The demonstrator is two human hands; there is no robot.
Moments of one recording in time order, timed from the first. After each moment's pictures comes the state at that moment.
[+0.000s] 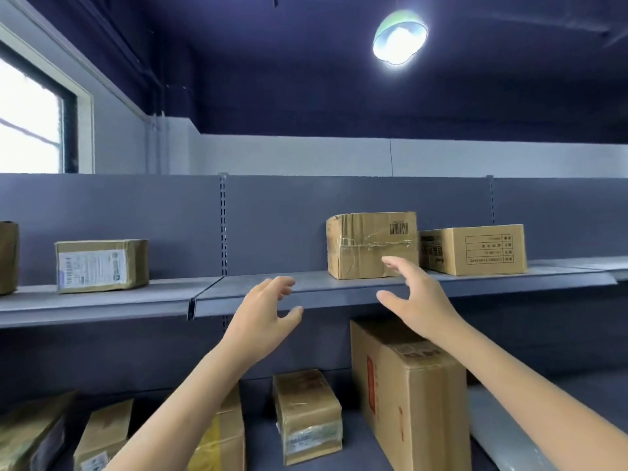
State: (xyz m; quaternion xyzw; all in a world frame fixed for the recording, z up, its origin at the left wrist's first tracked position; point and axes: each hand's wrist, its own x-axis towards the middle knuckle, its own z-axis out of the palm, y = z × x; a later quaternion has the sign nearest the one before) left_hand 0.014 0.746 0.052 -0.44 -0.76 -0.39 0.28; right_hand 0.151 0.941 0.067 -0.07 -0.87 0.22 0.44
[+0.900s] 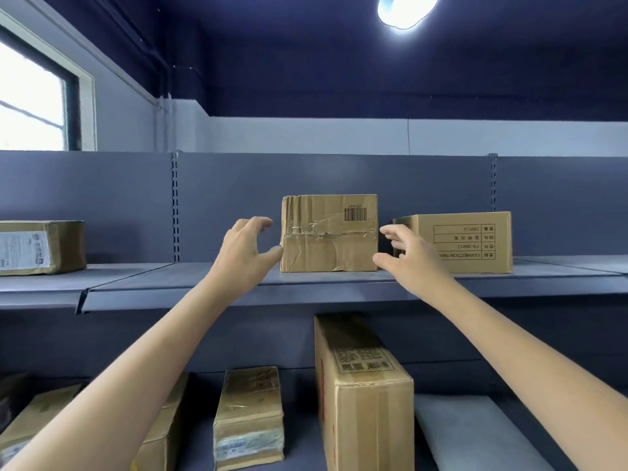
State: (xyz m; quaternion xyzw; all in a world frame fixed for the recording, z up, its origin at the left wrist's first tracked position) left_hand 0.021 0.900 0.104 -0.35 -0.79 -0.41 0.31; right_hand 0.141 1.110 0.098 -0.08 -0.86 0.26 0.44
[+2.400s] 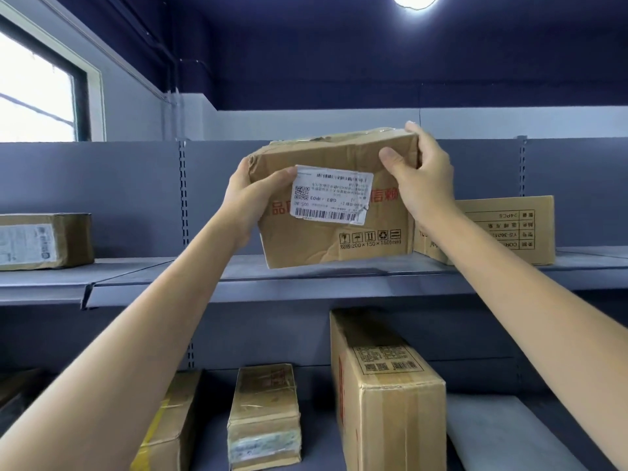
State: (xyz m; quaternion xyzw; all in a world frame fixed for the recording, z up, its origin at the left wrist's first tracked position) left_hand -0.007 0.902 0.154 -0.39 -0.57 -0.71 0.13; right_hand 0.104 1.086 0.163 0.02 -0.71 0.37 0.60
